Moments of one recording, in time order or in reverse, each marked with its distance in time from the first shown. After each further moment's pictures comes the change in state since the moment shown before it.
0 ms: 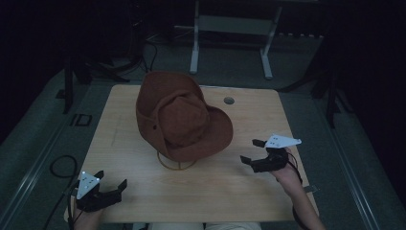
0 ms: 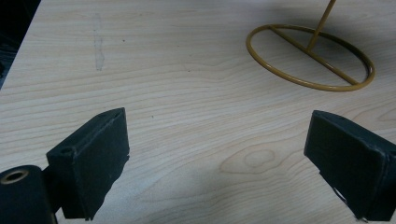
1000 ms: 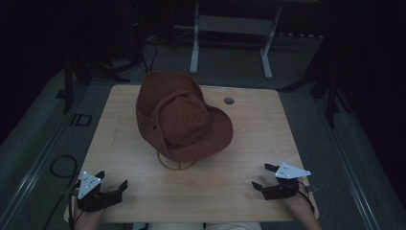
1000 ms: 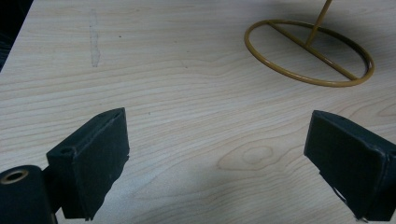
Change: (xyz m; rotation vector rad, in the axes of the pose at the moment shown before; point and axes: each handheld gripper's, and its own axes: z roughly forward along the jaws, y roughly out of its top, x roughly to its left) left arm -0.001 -0.001 0.001 0.010 -0.009 0.003; right arm 0.017 -0.091 -0.029 0.053 -0.072 -0.028
